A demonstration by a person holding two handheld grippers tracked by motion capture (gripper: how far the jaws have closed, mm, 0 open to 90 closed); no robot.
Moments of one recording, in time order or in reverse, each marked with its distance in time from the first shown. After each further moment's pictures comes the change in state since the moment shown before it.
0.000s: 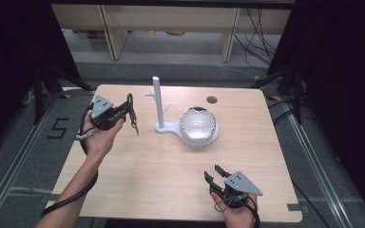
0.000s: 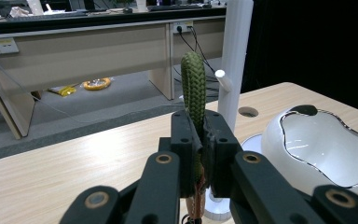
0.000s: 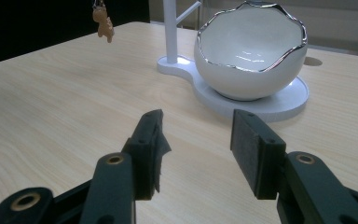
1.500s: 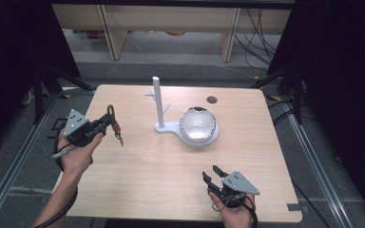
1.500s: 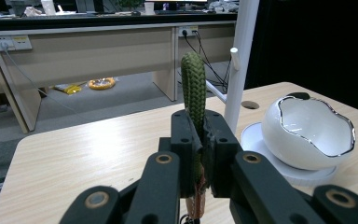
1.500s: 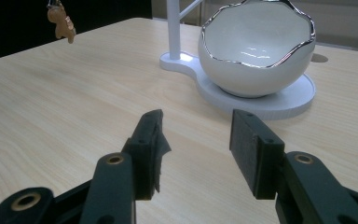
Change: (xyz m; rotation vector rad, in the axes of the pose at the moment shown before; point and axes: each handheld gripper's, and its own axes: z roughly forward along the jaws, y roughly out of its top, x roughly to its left) left arm 0.022 -0.020 -0.060 -0.036 0.015 -0.012; right arm 0.003 -0.001 0.005 0.017 0.004 -0.002
